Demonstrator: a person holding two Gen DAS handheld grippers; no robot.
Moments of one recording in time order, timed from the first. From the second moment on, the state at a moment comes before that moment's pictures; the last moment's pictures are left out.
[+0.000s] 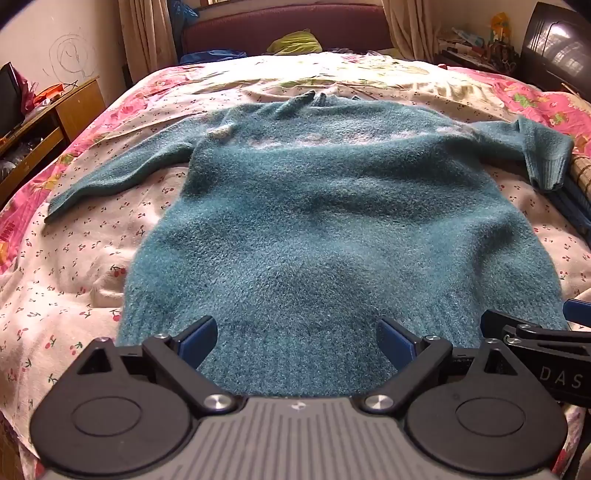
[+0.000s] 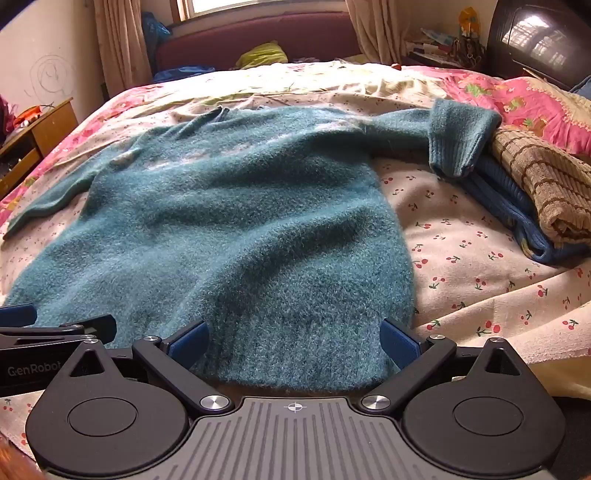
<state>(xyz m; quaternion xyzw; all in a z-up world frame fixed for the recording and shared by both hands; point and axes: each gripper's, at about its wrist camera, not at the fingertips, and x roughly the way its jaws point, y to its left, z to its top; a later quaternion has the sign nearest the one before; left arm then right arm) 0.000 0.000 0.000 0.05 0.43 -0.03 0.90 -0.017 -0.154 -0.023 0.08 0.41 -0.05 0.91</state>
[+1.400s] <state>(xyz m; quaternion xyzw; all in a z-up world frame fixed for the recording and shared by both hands) 0.002 0.001 -0.005 0.04 0.44 -0.03 0.90 -0.016 -0.153 -0.025 0.08 0.41 -0.05 0.91</state>
